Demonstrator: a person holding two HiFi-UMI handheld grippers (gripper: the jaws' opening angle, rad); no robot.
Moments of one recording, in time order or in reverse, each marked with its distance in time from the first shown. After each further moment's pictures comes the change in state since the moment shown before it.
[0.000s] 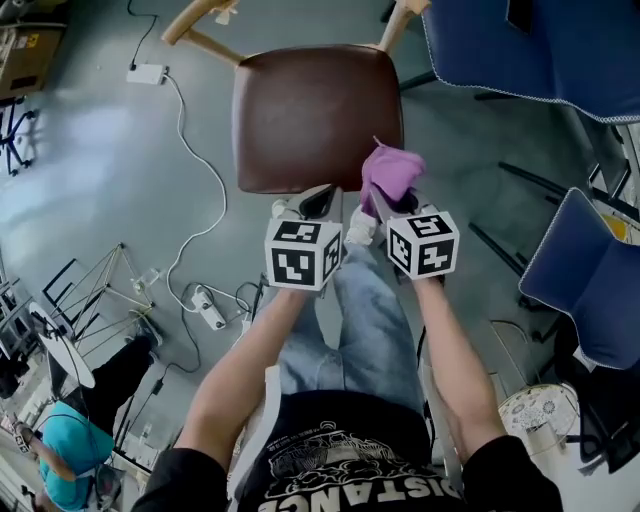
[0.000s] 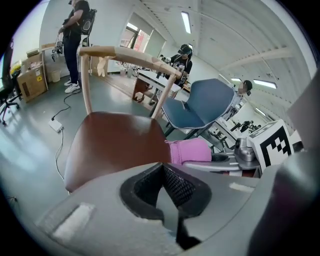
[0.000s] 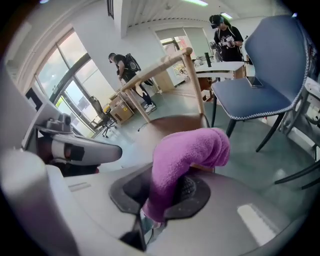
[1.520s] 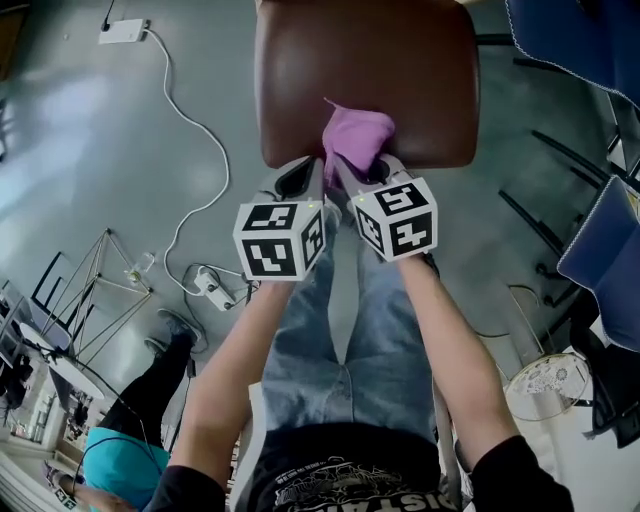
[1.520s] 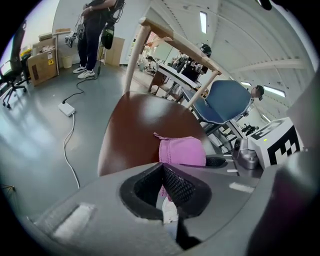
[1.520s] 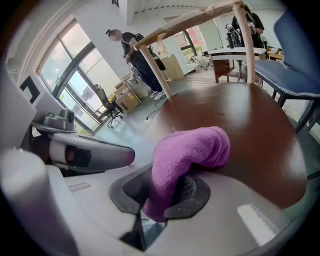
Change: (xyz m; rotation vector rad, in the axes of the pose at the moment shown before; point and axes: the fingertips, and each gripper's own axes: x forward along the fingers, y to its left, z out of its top) left arm 0.009 0.165 -0.057 -0.092 0.033 0.029; right arm 0.162 0.110 -0.042 -0.052 0.085 0.072
